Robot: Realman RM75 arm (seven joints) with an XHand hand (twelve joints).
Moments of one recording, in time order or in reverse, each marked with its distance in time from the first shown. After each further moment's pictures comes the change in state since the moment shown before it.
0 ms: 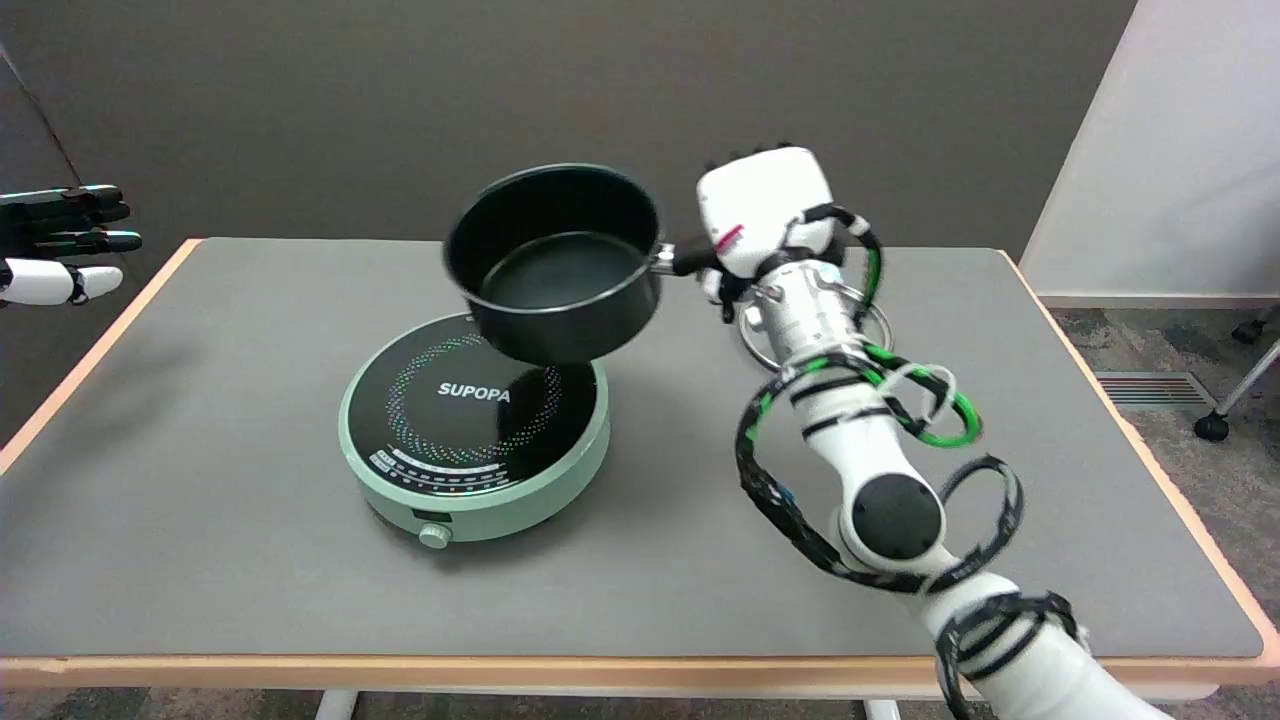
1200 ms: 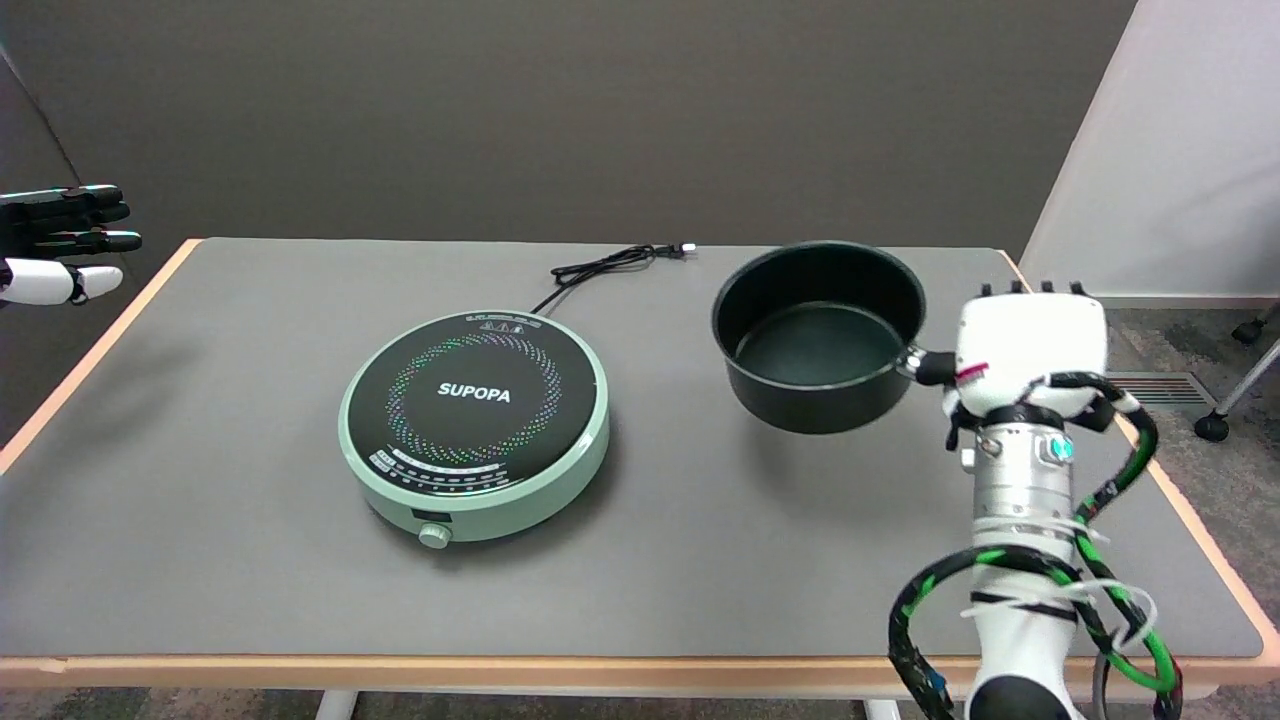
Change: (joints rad) arm -0.484 0.137 0.034 0.099 -0.201 -0.634 0.075
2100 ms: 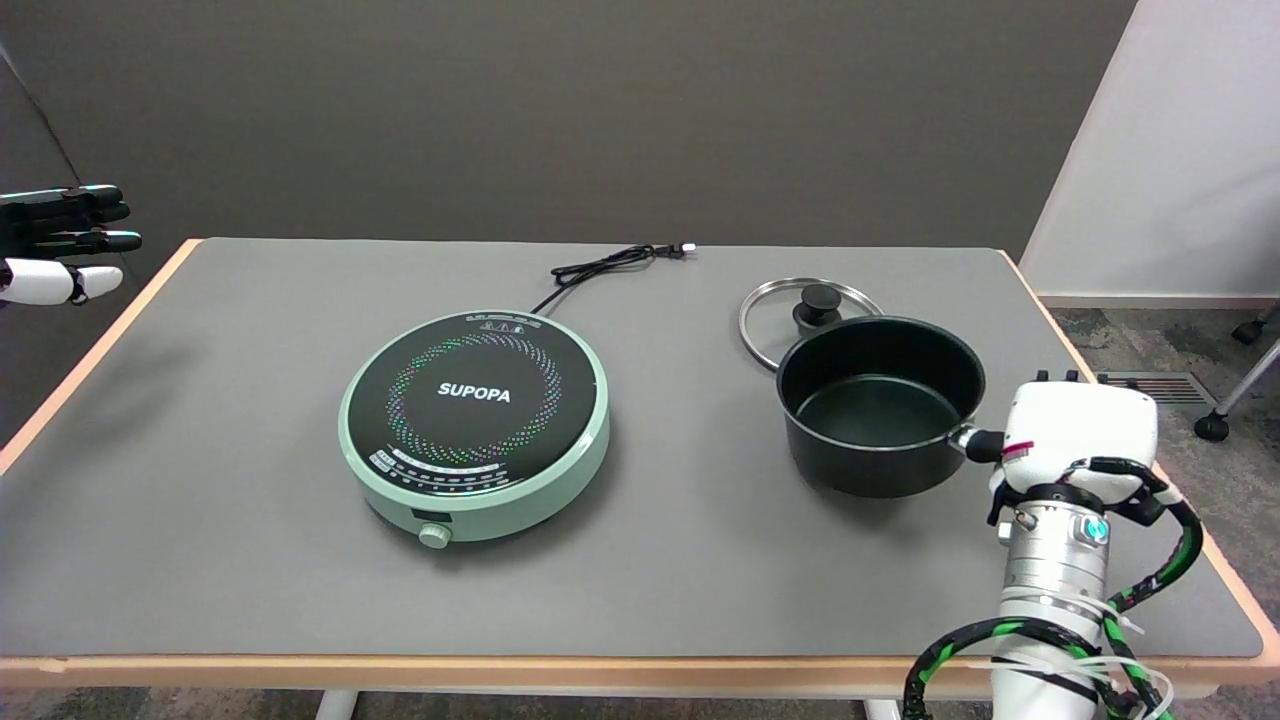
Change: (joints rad) arm -0.062 0.004 -0.065 -0.117 0.091 -0.236 0.013
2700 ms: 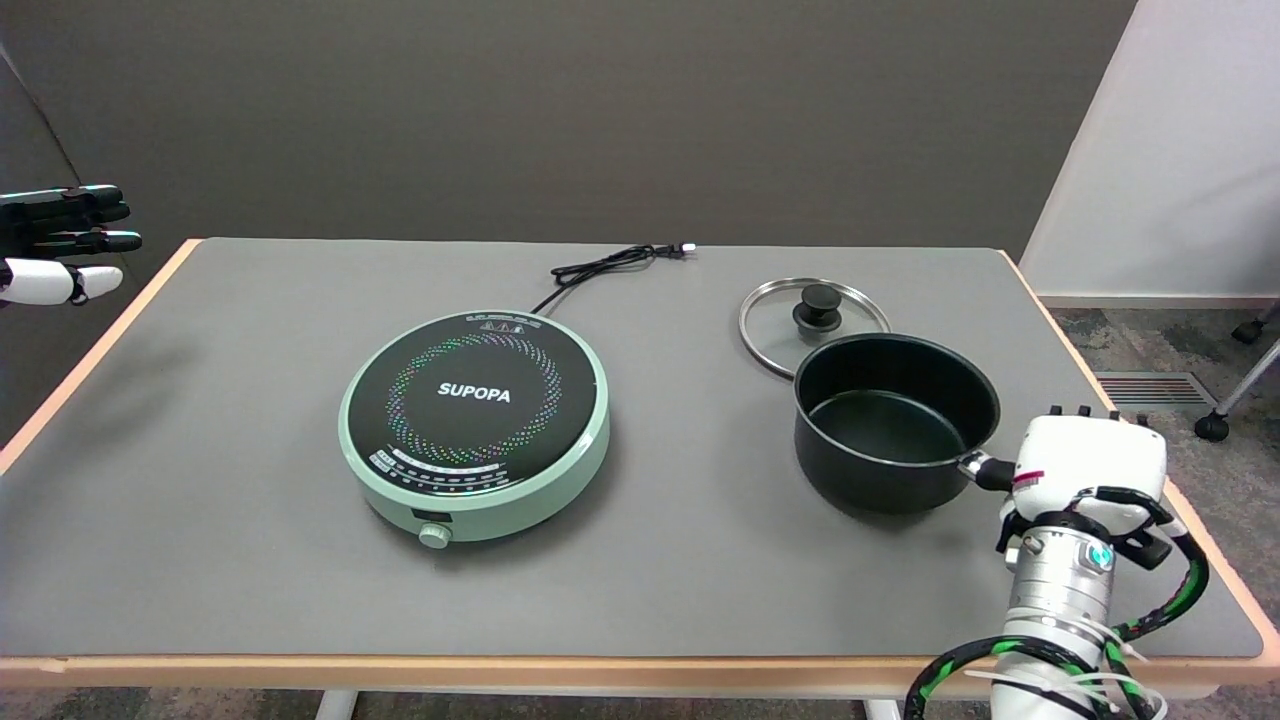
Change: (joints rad) arm 0.003 -0.008 -0.017 -0.076 0.065 -0.063 0.026
